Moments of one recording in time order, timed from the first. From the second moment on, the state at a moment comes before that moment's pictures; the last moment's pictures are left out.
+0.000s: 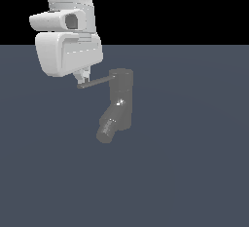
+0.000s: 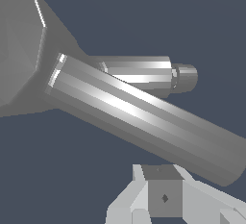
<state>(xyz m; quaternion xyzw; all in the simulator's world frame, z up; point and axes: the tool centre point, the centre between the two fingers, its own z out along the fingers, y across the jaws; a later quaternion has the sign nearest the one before) -0.079 0.108 0.201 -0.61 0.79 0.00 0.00</state>
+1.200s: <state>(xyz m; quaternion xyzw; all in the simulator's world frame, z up) -0.125 0.057 0.201 -0.62 0.78 0.00 0.00</state>
